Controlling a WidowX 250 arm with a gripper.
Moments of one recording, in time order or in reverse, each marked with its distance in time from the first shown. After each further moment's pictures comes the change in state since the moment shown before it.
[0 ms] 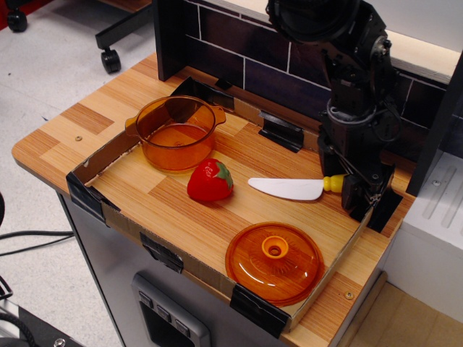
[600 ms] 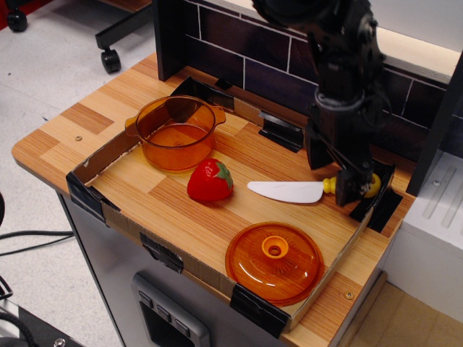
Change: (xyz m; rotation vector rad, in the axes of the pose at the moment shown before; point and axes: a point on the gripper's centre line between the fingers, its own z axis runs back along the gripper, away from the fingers) arm -0.010 0.007 0.011 -0.029 0.021 0.055
